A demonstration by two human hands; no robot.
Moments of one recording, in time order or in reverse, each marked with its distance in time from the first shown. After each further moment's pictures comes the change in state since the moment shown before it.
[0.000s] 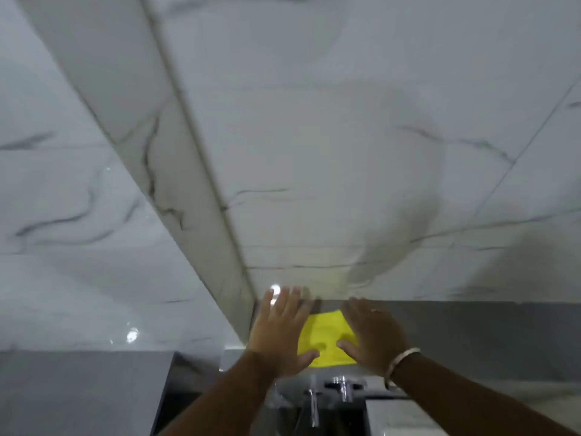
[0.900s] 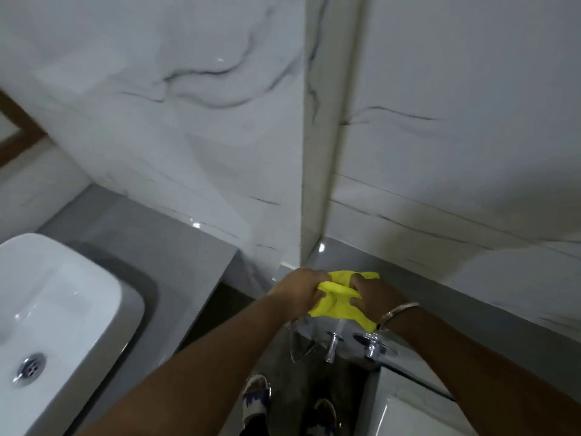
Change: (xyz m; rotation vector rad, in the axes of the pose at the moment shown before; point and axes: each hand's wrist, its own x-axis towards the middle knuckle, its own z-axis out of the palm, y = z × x) left_hand -0.067 -0.035 0.047 -0.717 -0.096 -0.342; right_hand 0.057 -0.077 0.029 0.038 -0.395 -0.250
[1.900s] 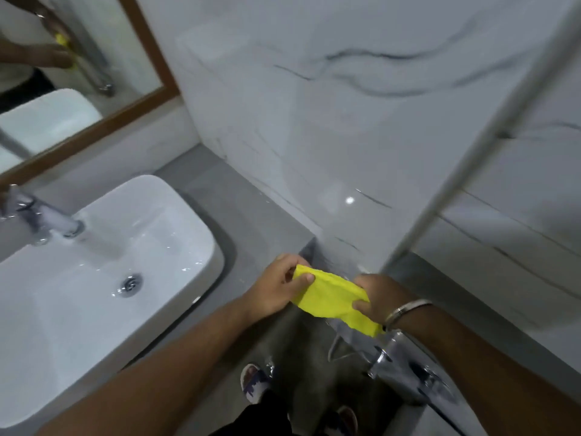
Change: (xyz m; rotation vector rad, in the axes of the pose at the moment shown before) left_hand -0.143 -0.086 -0.057 -0.522 0.479 -0.321; right_hand 0.022 -0.146 -0.023 -0.025 -0.098 -0.401
